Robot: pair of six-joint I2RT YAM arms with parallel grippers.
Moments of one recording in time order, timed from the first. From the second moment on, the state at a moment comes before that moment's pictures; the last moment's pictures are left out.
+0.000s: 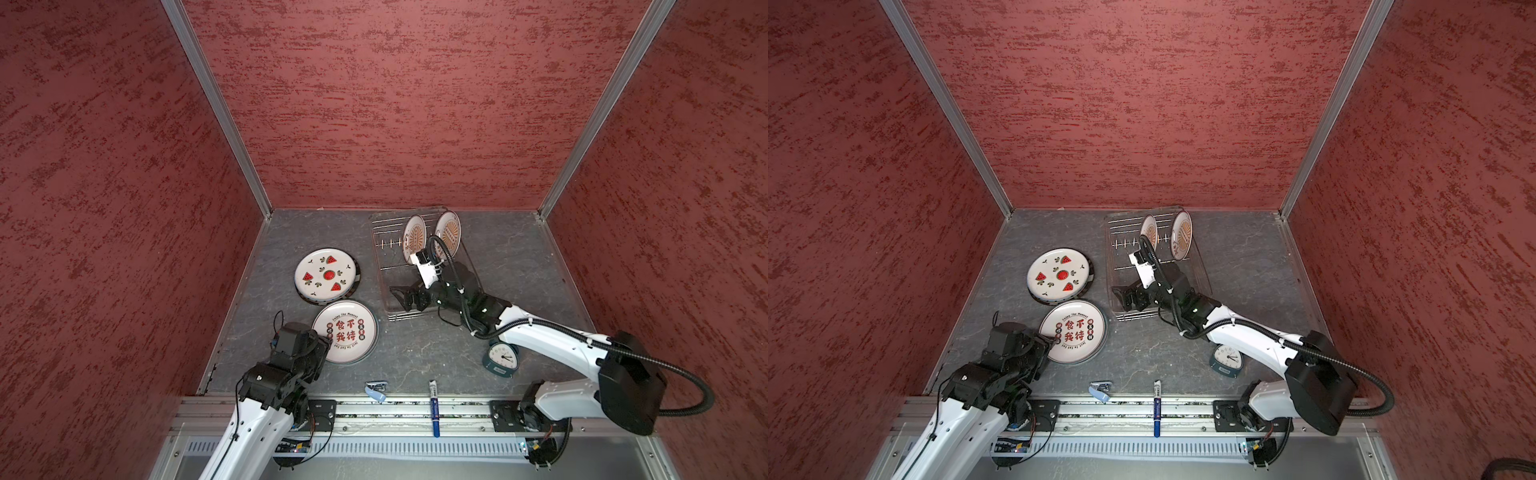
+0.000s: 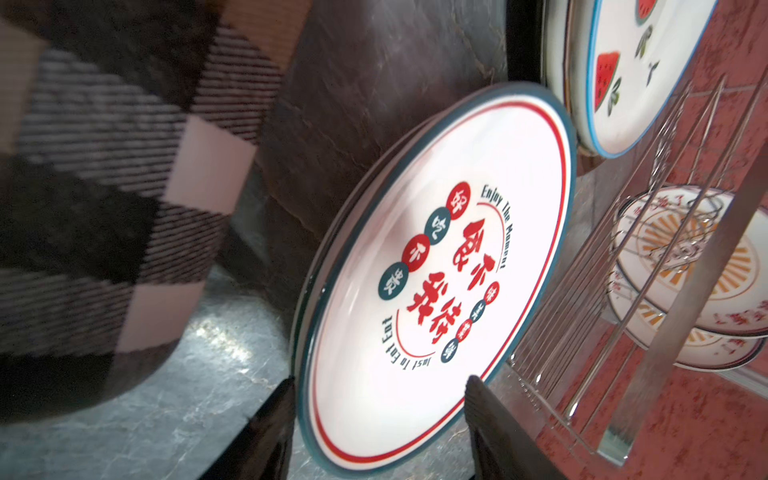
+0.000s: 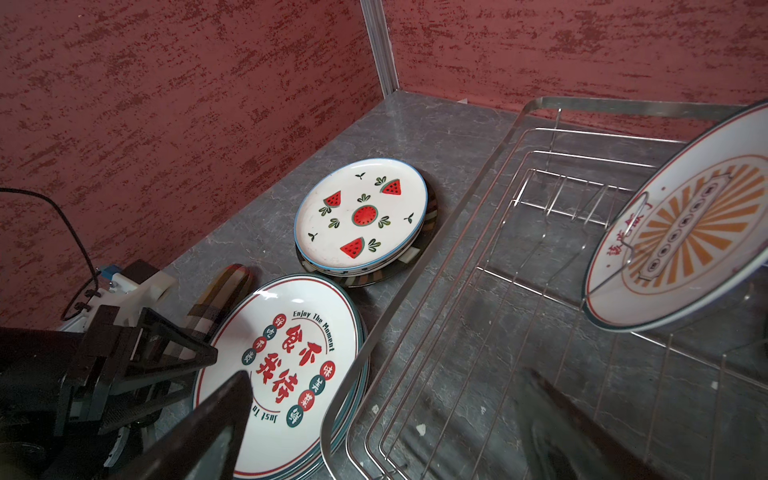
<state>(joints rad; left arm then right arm) -0.28 0.35 0.33 -0.92 0.09 -1.41 0.81 1.36 0.84 0.17 -0.12 0.26</state>
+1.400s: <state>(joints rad) -0.43 0.74 0.22 0.35 0.24 -0.80 0.53 1.67 1.19 0.08 0.12 0.36</state>
